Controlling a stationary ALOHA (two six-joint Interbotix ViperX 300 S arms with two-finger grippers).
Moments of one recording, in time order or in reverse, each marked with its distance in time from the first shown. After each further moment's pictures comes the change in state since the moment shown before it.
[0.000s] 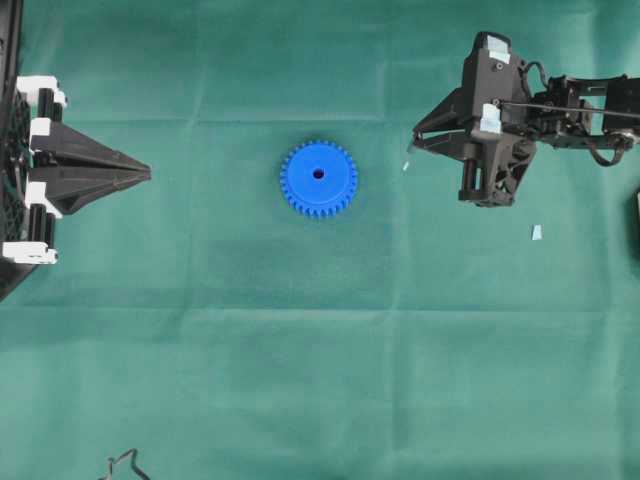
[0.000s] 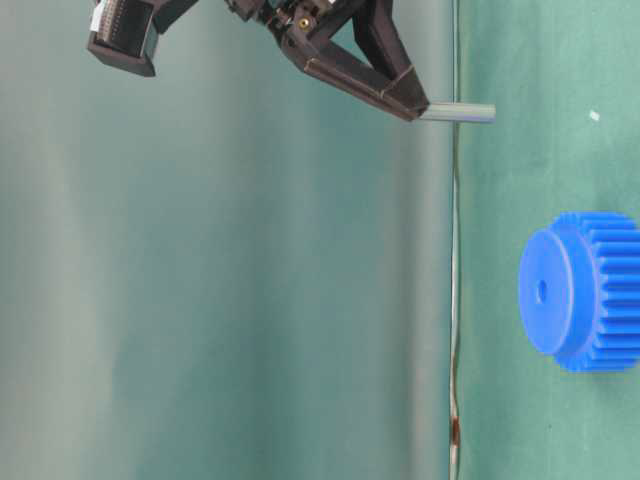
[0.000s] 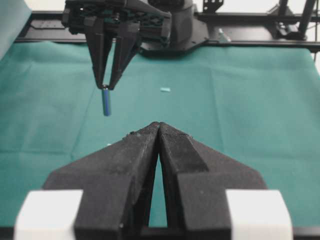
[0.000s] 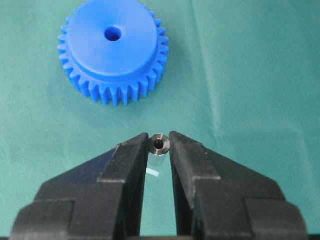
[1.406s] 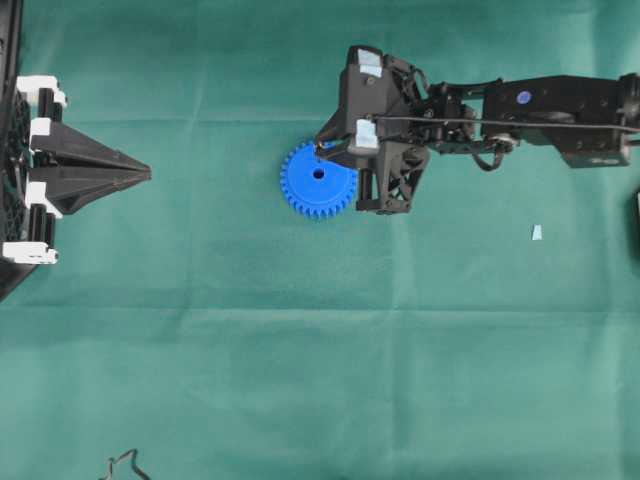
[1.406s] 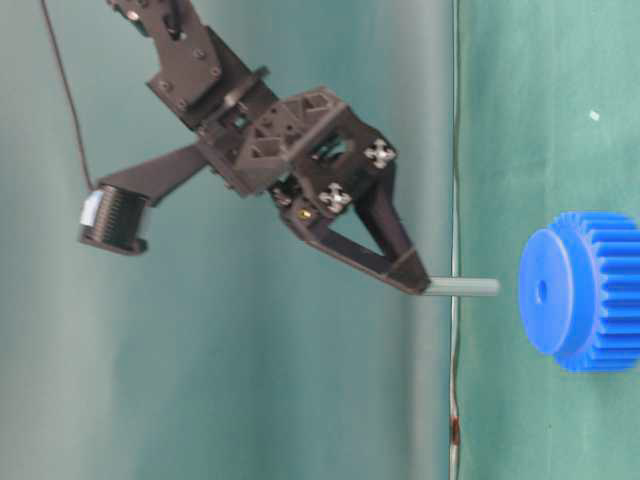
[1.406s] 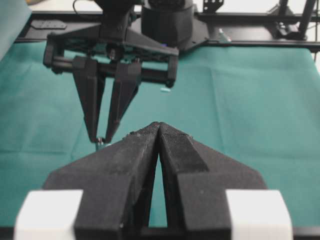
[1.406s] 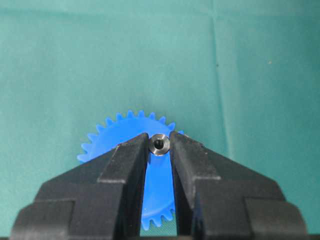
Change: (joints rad) left arm 0.000 -0.002 0.000 0.000 0.000 0.002; right arm 0.069 0.321 -0.351 -0.011 0.003 -0.009
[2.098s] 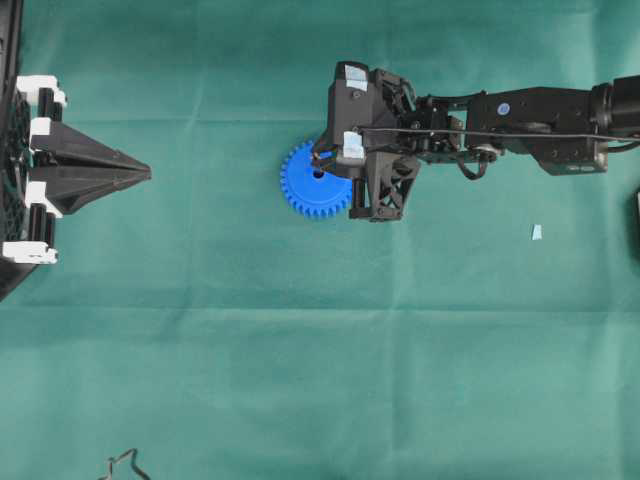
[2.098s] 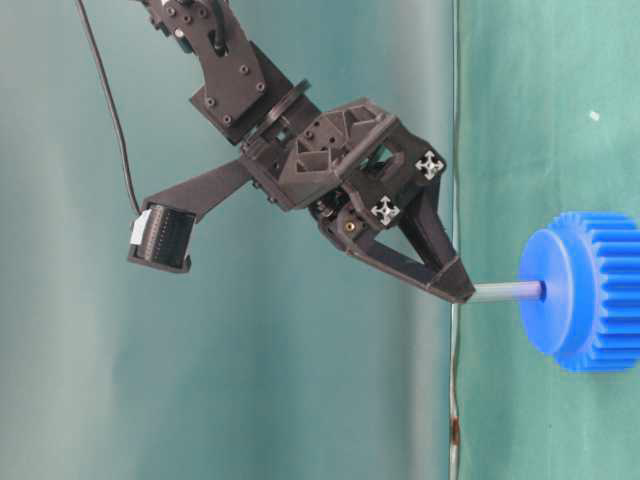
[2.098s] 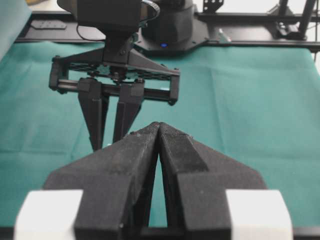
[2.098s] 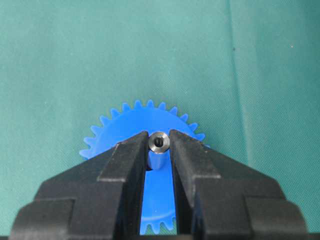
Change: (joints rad) left arm 0.000 0.000 0.000 0.000 0.000 0.000; right arm 0.008 0.054 0.000 0.002 -0.037 0.008
